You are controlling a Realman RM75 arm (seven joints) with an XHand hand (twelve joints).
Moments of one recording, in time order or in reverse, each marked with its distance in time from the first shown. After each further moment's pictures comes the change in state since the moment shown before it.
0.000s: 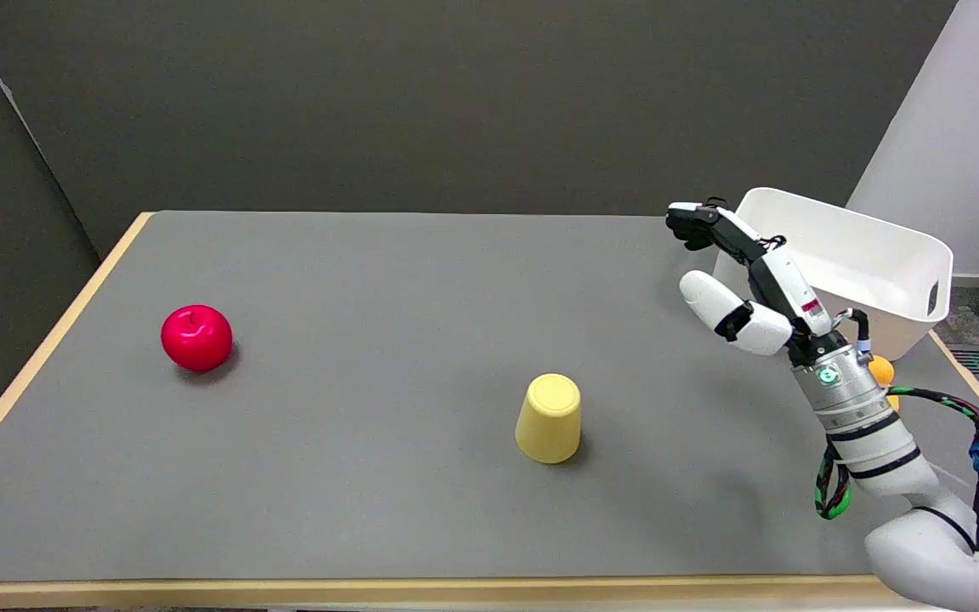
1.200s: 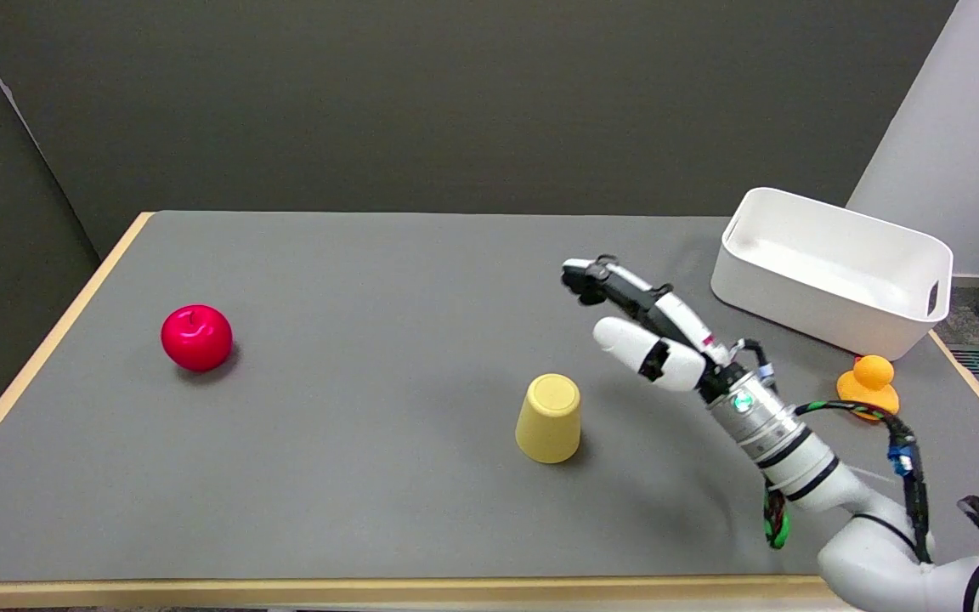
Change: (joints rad) arm 0.071 -0.044 -0.153 0.052 -0.138 -0.197 0.226
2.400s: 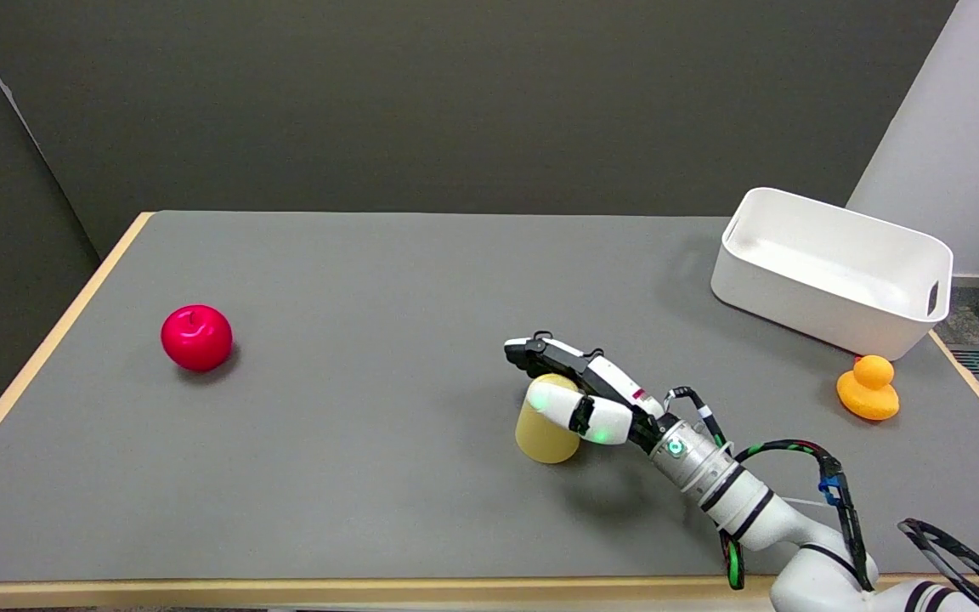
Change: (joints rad) arm 0.065 -0.125 -0.107 -0.110 -0.084 -0.146 0.036
